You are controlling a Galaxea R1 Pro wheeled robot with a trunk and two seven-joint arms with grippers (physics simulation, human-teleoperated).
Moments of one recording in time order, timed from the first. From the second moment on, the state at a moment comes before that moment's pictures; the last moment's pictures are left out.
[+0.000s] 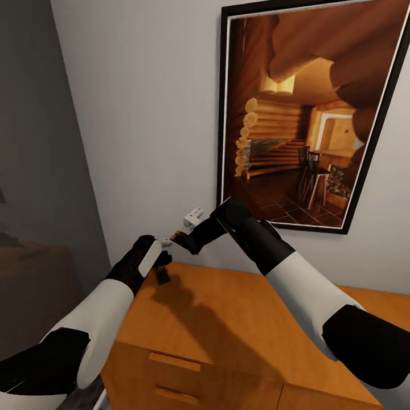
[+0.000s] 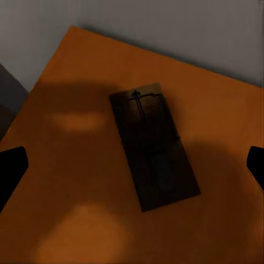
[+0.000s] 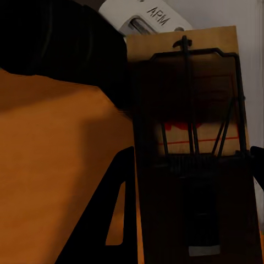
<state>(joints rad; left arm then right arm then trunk) -1.03 -0.12 -0.12 -0.64 0.42 0.86 0.54 -1.19 0.12 0.61 -1.01 0.14 1.04 0.87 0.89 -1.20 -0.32</state>
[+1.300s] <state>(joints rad) -1.03 -0.12 -0.12 -0.63 0.42 0.86 0.54 -1.19 0.11 0.61 -1.01 0.14 1.04 0.87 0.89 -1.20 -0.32</state>
